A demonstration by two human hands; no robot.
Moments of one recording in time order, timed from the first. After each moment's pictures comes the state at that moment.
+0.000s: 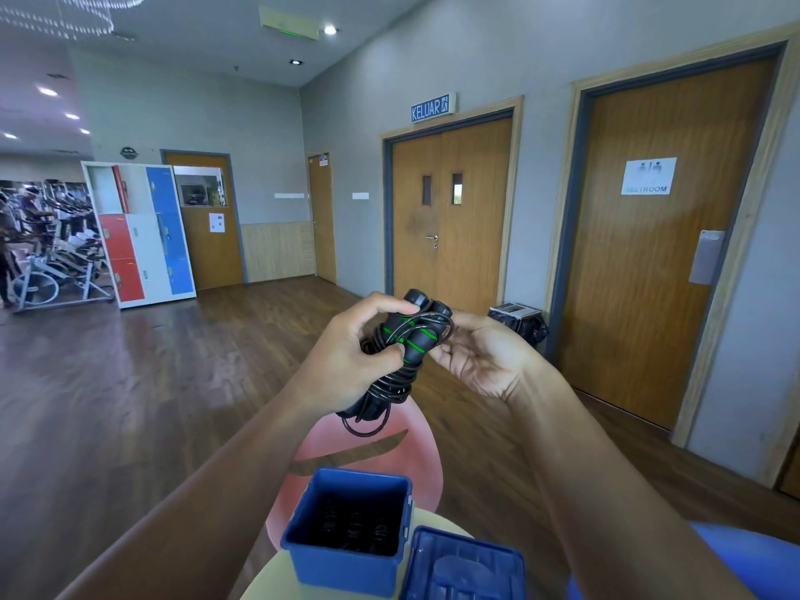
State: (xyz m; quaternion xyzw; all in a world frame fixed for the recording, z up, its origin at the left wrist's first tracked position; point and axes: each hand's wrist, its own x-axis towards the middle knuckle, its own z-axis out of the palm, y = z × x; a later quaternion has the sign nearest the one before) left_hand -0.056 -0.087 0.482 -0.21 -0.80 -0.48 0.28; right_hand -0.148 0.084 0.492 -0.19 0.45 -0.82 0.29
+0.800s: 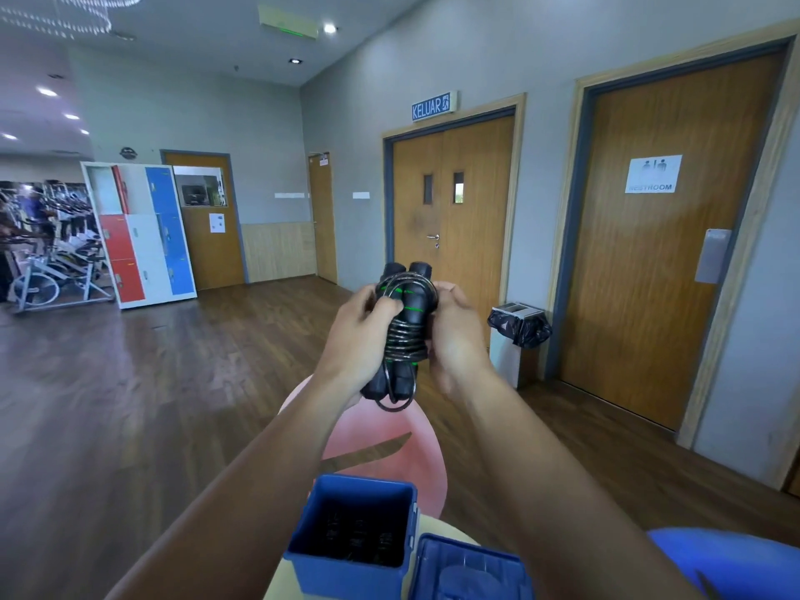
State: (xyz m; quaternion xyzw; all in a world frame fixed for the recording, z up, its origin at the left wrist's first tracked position) left_hand -0.089 -0.075 0.494 0.00 -0.72 -0.63 0.29; right_hand -0.146 0.021 0.495 -0.14 0.54 -0.83 -0.01
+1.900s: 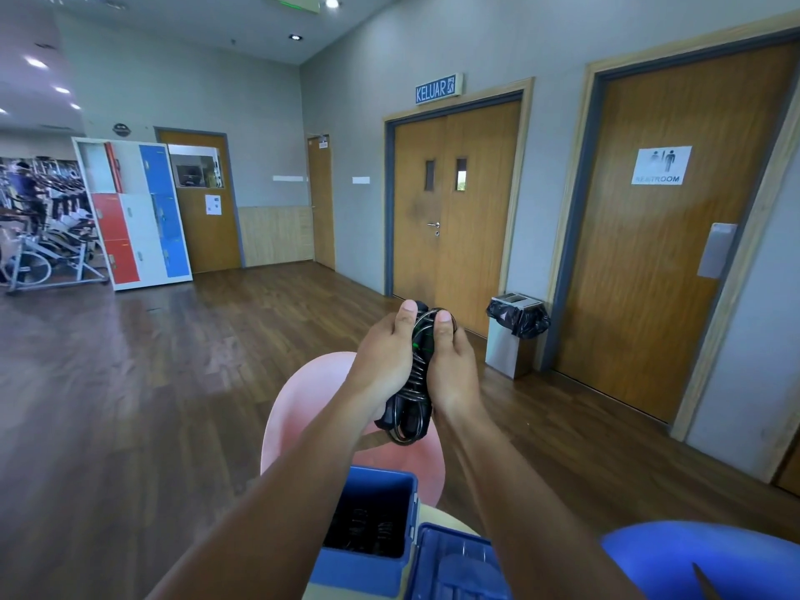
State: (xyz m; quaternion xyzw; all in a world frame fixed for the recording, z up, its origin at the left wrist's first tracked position) left_hand -0.122 -0.072 0.457 0.07 -0.76 -0.61 0.21; right_hand -0.155 0.005 0.431 -0.12 0.65 -0.75 -0.08
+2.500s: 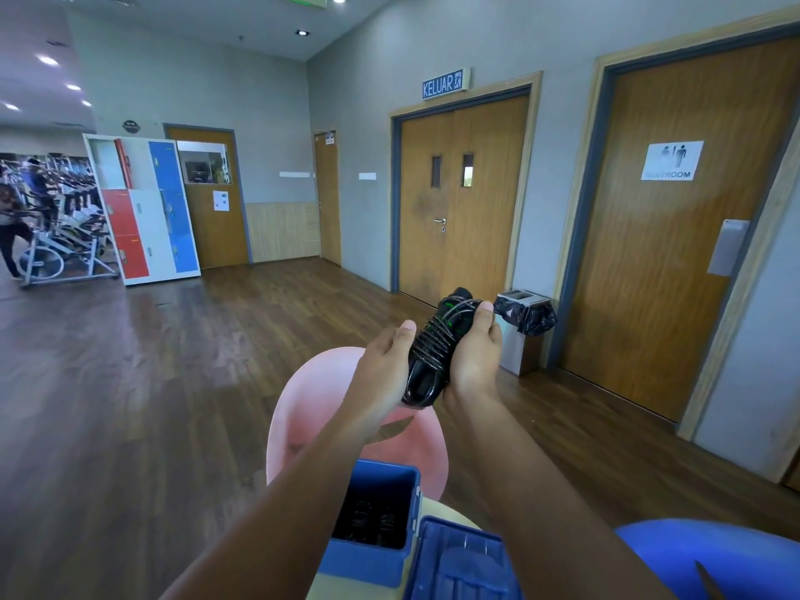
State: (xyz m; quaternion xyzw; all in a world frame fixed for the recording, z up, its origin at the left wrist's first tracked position) left_hand -0.122 -0.077 0.423 0.08 -0.76 -0.61 0.21; right_hand -0.167 0.014 0.441 0.02 0.51 -0.86 -0.06
